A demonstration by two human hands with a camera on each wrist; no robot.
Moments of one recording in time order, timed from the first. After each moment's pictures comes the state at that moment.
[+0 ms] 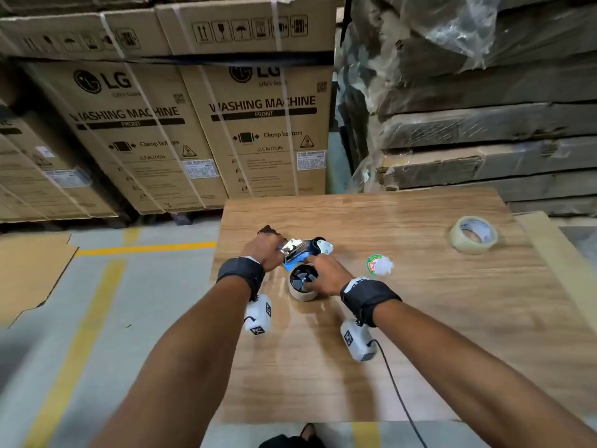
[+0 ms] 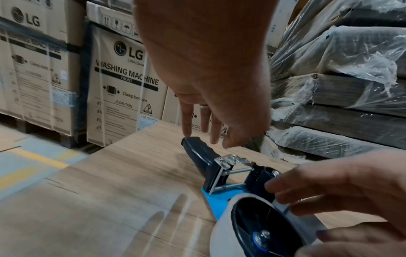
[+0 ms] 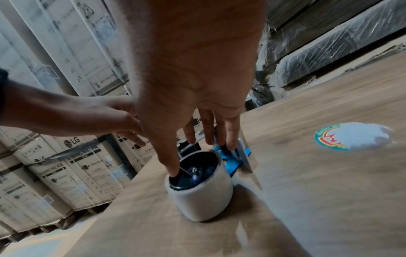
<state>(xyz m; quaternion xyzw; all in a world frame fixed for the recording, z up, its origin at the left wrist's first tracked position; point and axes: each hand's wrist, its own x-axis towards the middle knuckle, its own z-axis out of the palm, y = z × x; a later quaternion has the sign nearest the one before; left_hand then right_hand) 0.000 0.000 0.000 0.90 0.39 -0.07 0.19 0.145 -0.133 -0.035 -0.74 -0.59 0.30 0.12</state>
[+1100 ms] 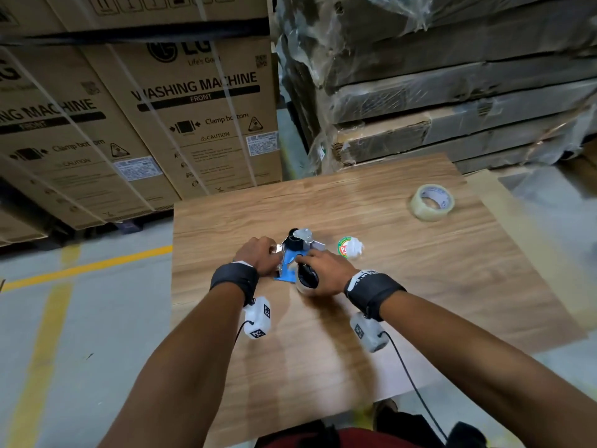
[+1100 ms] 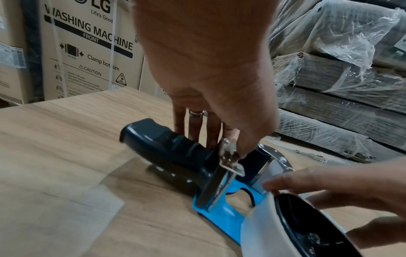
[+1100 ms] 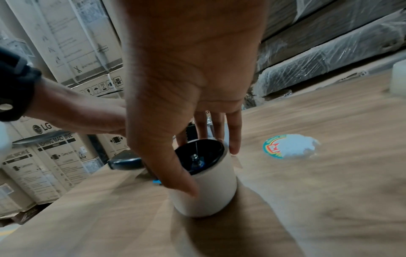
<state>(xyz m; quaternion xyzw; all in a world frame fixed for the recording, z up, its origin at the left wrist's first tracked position) 0.052 -0.010 -0.041 0.88 0.39 -0.10 0.25 0.186 -0.175 -0.040 -0.76 -0.61 0.24 0.04</state>
